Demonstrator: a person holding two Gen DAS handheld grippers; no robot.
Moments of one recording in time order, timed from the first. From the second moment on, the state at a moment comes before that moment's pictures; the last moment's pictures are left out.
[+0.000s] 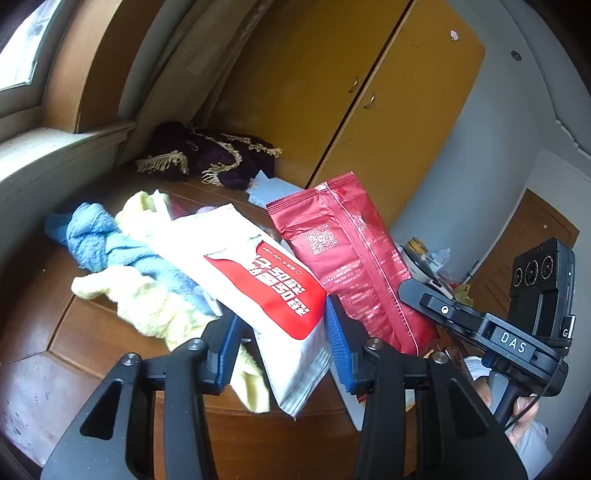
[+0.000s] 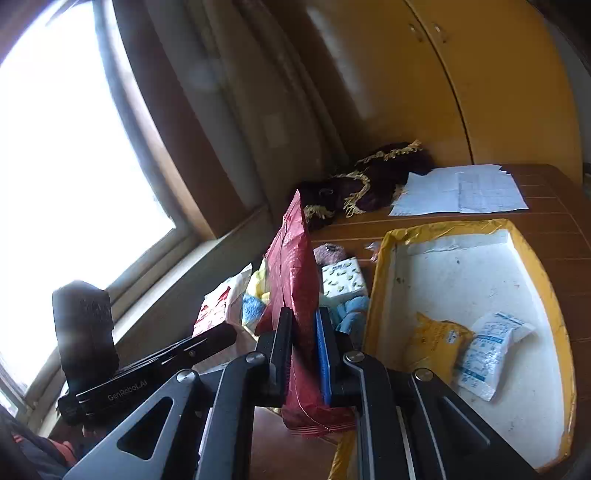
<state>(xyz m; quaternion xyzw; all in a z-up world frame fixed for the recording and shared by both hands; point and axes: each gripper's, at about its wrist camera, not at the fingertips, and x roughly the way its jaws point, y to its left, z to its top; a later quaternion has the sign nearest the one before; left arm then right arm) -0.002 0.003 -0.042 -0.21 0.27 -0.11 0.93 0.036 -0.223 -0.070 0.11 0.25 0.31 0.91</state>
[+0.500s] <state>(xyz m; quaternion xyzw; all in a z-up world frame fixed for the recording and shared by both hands) 0.126 -0.102 -0.011 -0.12 0.33 -0.21 0.91 0.087 -0.321 -0.081 0.20 0.24 0.17 0.94</state>
